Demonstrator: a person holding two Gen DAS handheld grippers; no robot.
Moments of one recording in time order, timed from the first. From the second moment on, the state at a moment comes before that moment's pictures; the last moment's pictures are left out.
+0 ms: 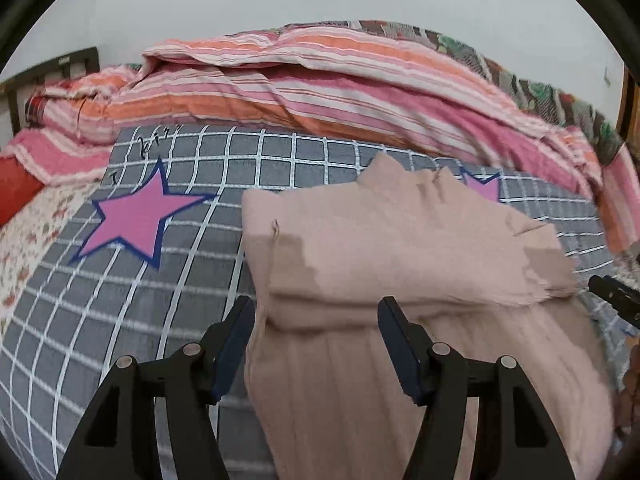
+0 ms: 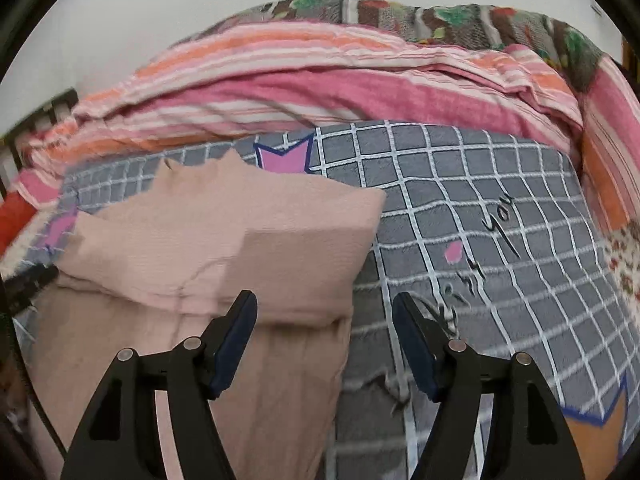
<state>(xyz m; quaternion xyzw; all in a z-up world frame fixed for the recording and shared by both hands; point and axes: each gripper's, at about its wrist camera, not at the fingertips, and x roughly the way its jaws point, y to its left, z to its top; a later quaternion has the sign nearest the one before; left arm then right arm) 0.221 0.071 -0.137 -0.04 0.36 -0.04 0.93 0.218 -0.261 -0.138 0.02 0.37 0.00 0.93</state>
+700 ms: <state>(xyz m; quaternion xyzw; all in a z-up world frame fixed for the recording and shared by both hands) 0.034 0.111 -0.168 -0.09 0.40 -0.08 0.91 0.022 -0.262 -0.147 0.02 0.37 0.02 0.93</state>
